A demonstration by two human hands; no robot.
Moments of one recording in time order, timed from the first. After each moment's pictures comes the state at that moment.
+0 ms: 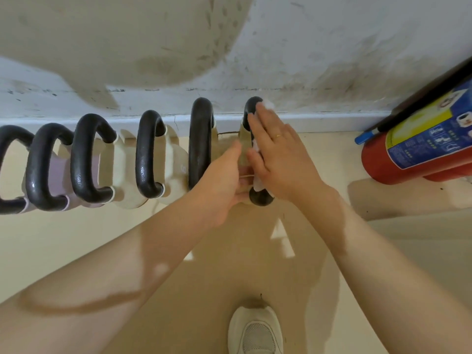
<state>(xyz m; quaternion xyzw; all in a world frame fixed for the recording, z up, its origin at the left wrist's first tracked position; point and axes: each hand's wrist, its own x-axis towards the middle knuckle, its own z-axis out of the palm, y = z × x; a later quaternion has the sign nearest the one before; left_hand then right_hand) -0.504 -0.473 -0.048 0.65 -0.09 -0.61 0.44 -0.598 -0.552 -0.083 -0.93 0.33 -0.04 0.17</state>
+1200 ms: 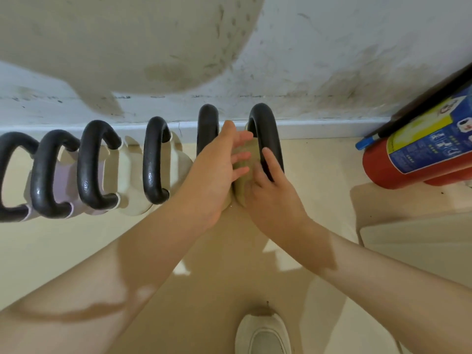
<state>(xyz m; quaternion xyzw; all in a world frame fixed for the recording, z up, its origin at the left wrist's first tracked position) -0.489 -0.464 -0.020 0.65 -0.17 -0.52 0.53 -0.606 -0.499 -0.115 -0.93 0.15 0.19 -0.27</state>
